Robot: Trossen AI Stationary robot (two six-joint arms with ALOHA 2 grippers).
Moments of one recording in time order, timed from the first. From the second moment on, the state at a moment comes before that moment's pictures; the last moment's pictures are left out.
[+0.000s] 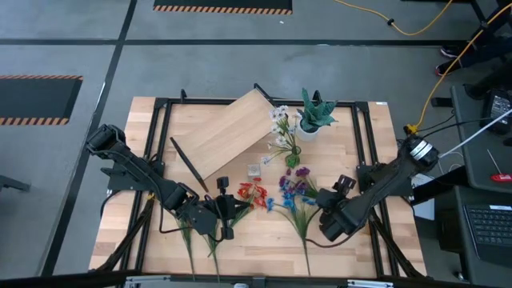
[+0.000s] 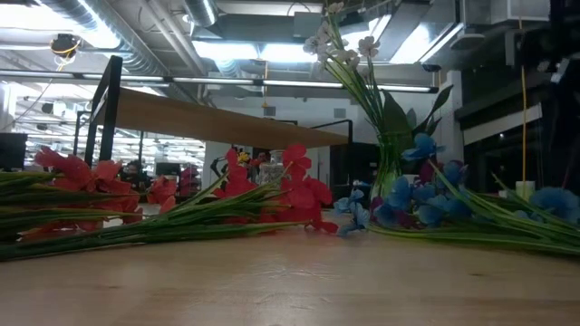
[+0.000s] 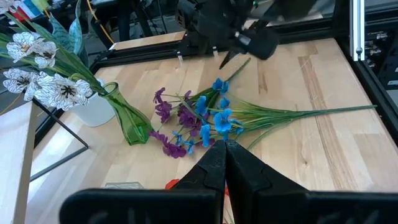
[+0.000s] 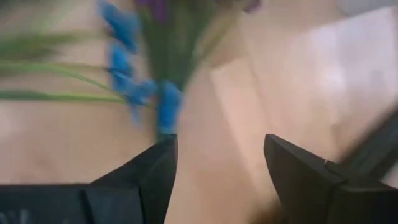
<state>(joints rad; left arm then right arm) -0.59 1.53 1.08 -0.13 -0.76 -0.22 0.73 1.62 1.01 -1.25 0.43 1.17</state>
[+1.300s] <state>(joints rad) -0.59 1.53 1.08 -0.13 -0.76 -0.25 0.75 1.65 1.07 -0.65 0.19 1.23</state>
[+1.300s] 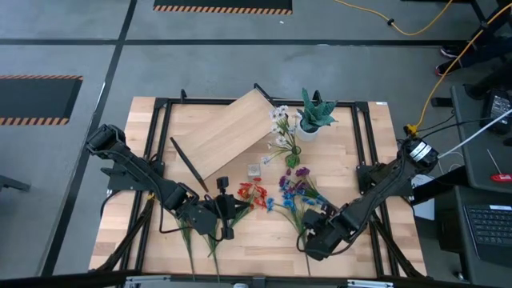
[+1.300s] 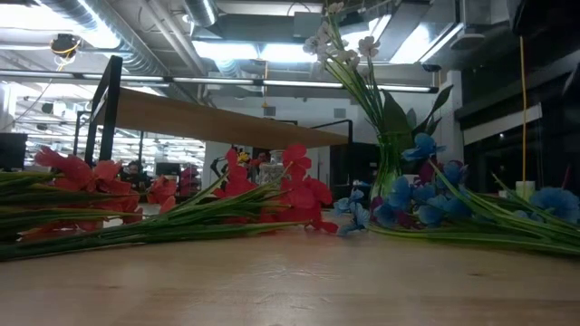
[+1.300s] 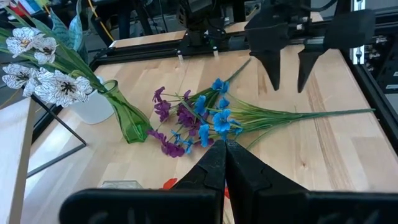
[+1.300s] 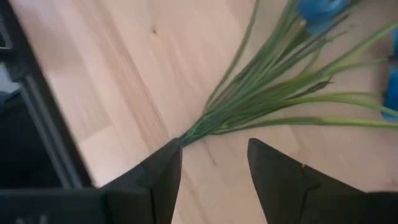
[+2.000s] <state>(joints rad) -0.59 1.53 1.08 -0.13 -0.74 -0.24 0.80 1.88 1.47 -1.18 0.23 1.58</state>
